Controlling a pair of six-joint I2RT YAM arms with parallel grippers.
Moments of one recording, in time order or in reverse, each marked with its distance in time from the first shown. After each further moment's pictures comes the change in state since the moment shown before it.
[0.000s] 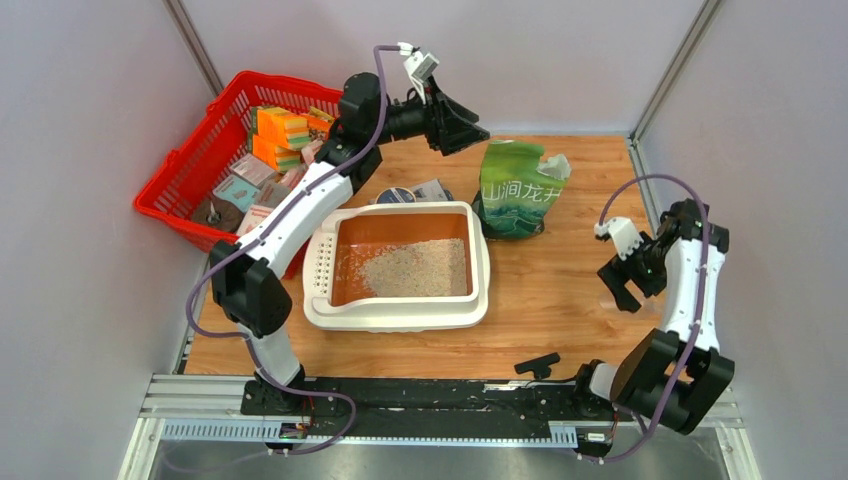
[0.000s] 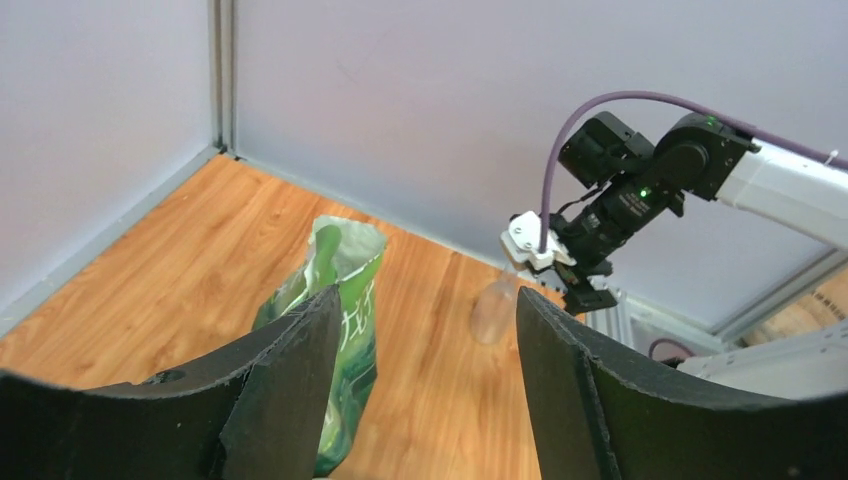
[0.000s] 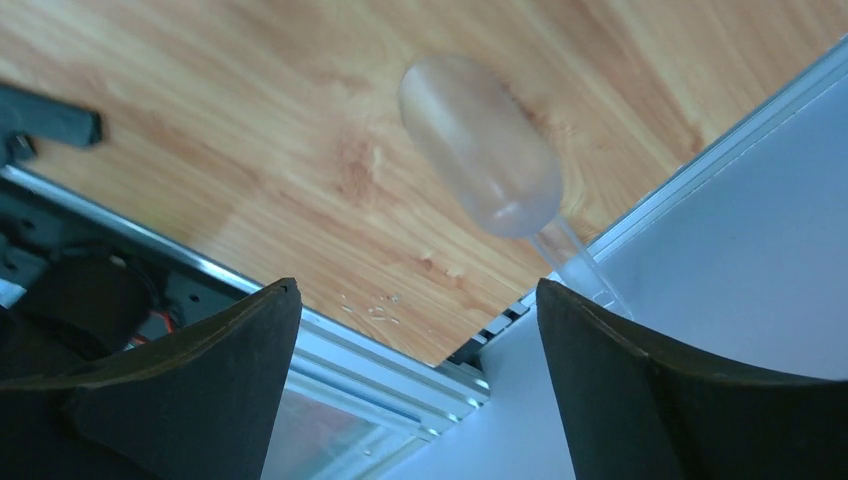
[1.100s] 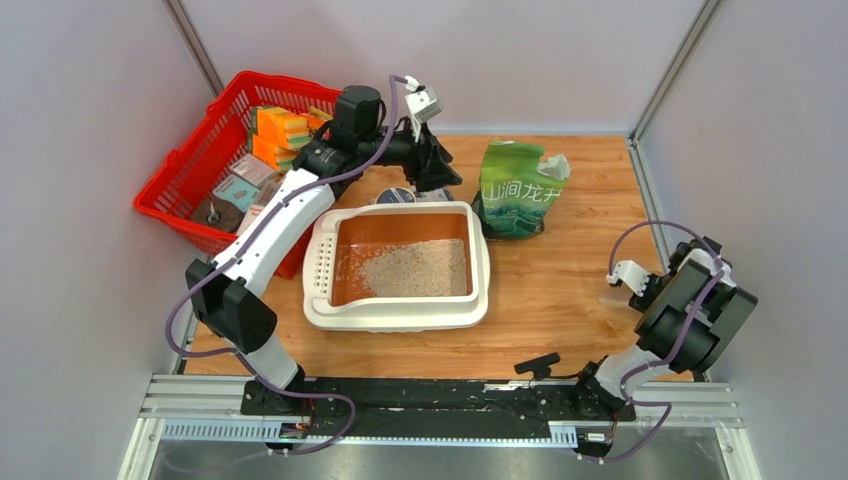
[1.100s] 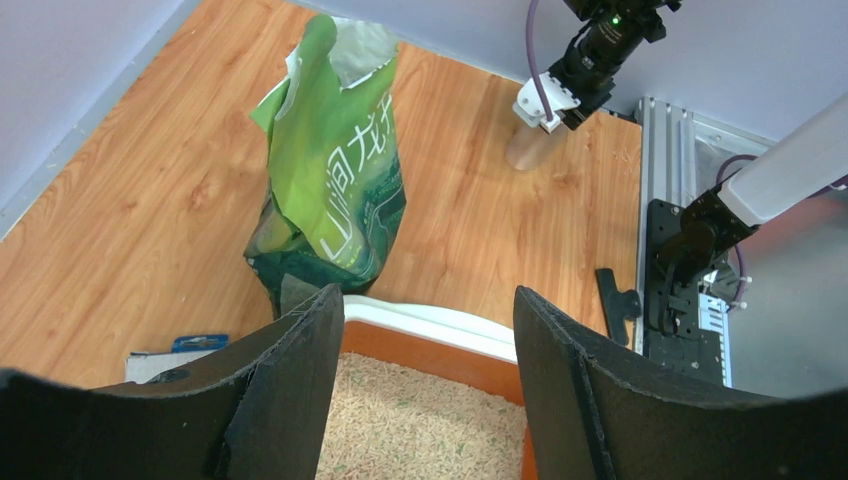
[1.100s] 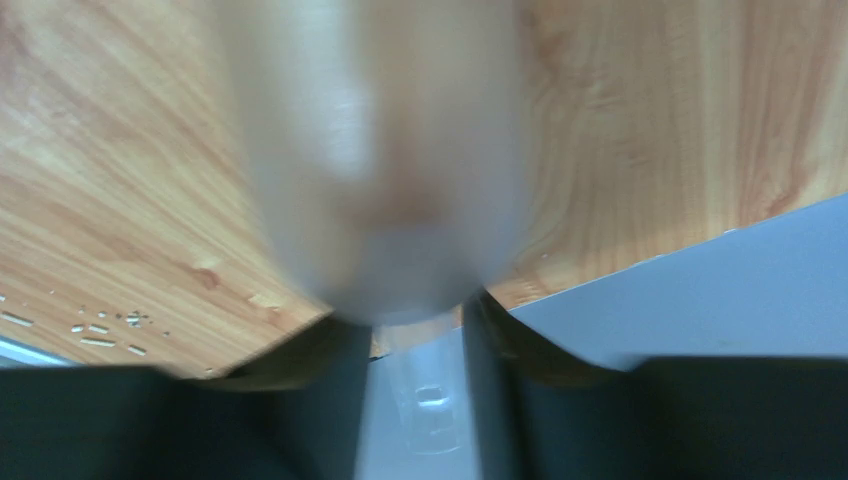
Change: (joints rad) left arm 0.015 -0.139 -0.046 -0.583 0.042 0.498; right arm -0.275 0.314 -0.253 0.453 0.152 -0.703
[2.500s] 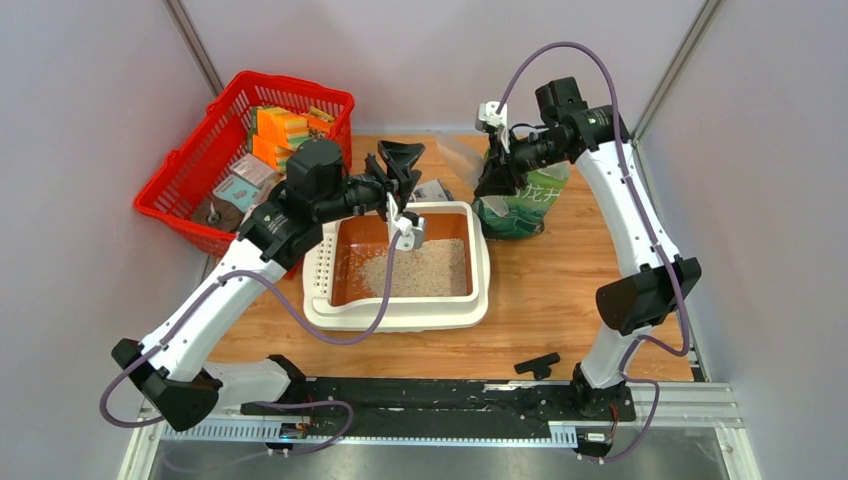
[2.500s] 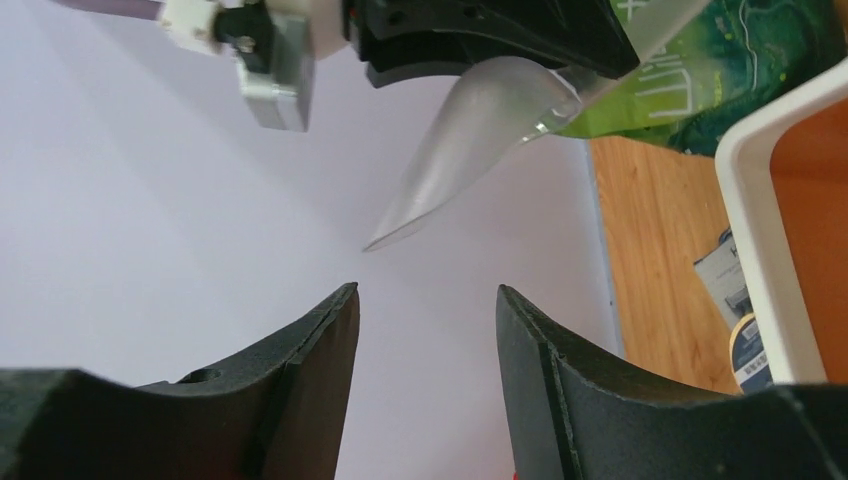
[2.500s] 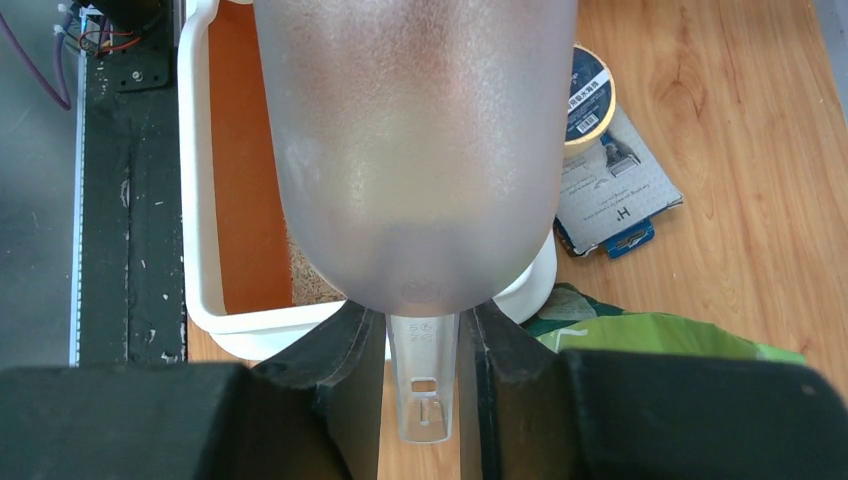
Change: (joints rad) left arm -0.134 -0.460 -0.325 0.017 -0.377 1.390; right arm 1.007 0.180 1.174 -0.519 -0.877 0.926
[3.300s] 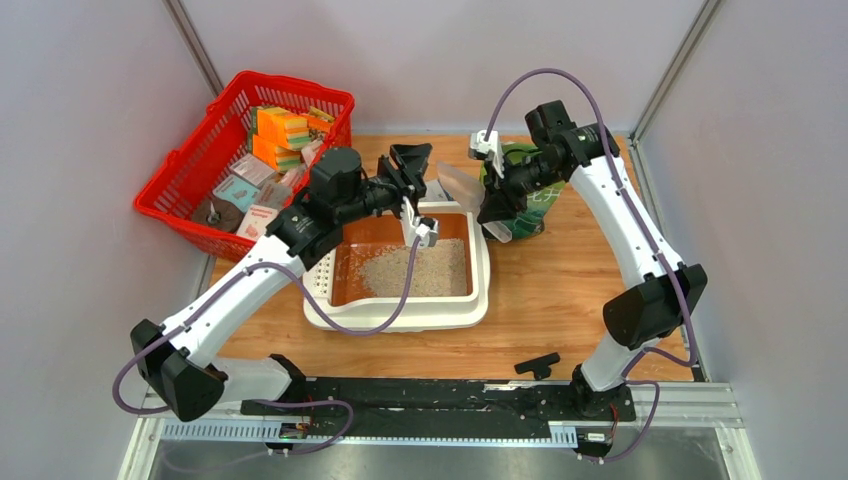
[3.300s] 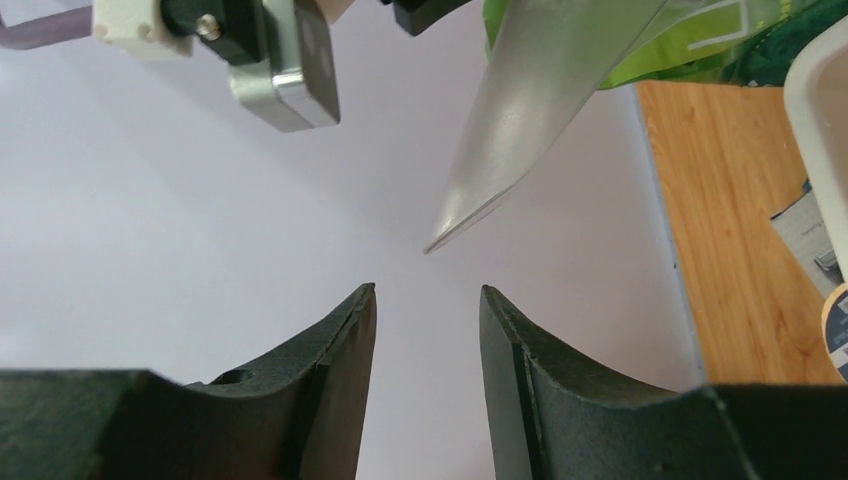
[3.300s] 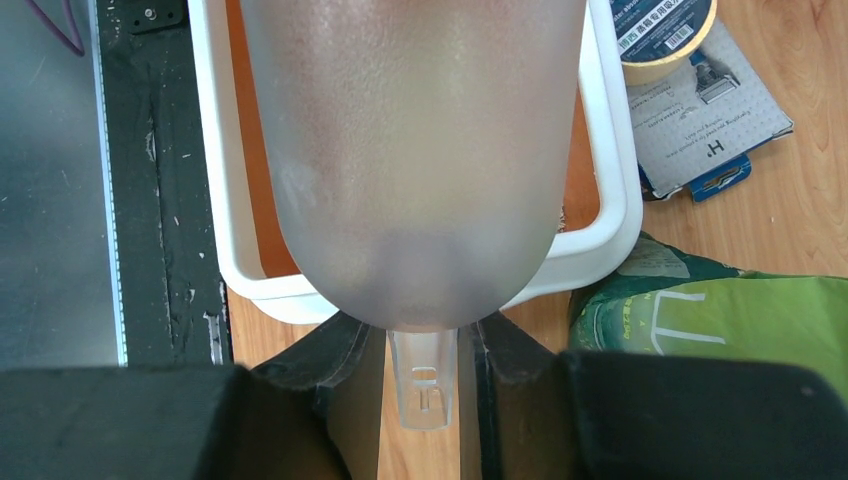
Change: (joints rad) left arm -0.016 0.082 -0.125 0.190 -0.095 0.211; right arm 0.056 -0.094 -0.206 -0.002 0.092 -0.002
